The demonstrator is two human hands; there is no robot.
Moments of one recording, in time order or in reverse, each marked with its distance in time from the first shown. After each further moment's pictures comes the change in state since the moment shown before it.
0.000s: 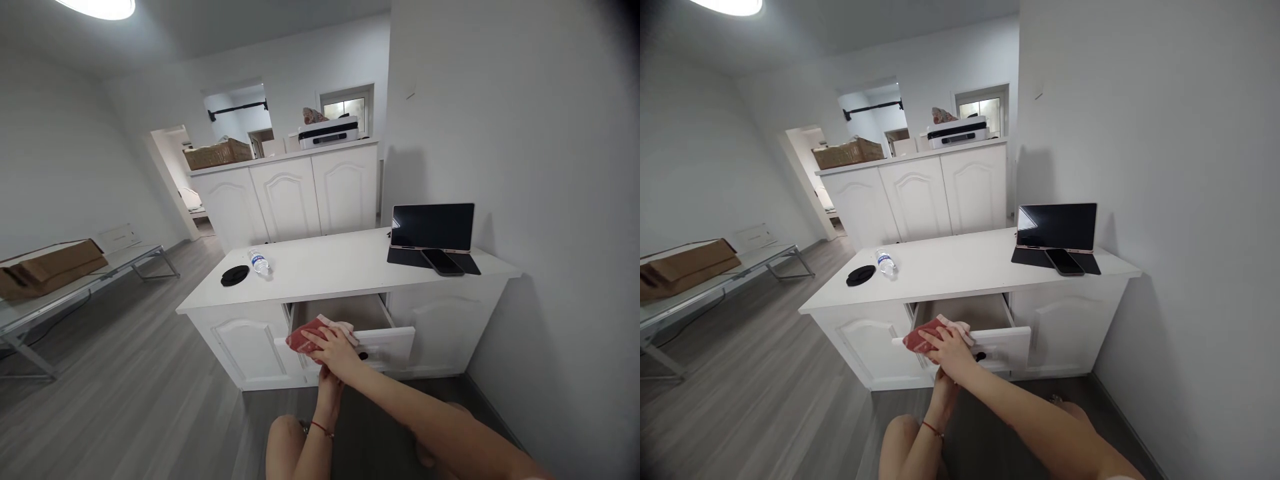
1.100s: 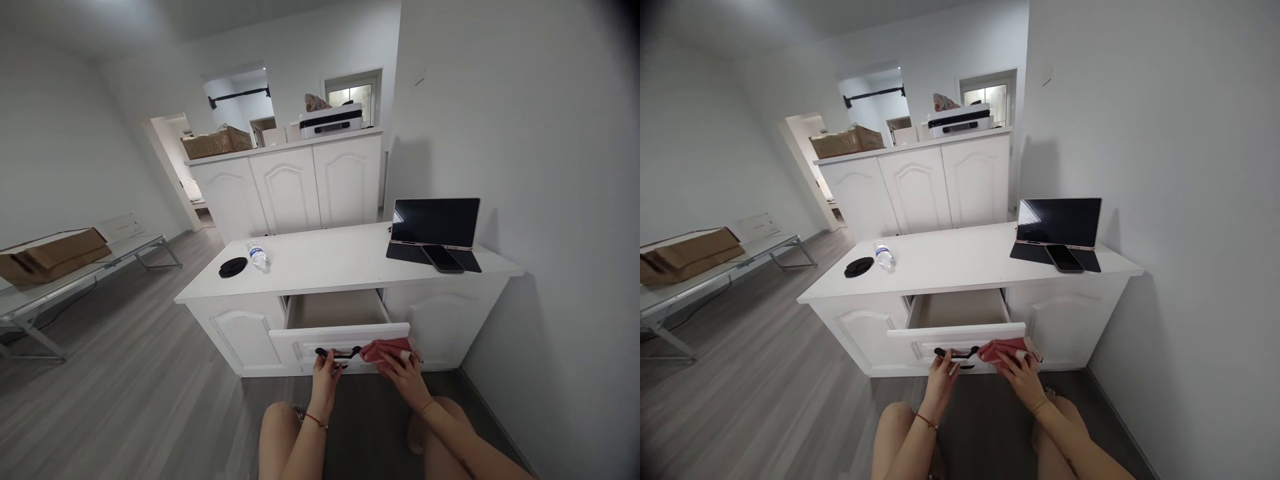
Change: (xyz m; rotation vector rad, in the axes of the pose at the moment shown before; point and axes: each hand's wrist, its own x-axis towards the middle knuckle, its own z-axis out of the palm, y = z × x) left_hand 0.008 -0.028 -0.020 -0.121 0.064 -0.076; right_hand -0.215 0.076 0.067 -0.269 0.421 0.266
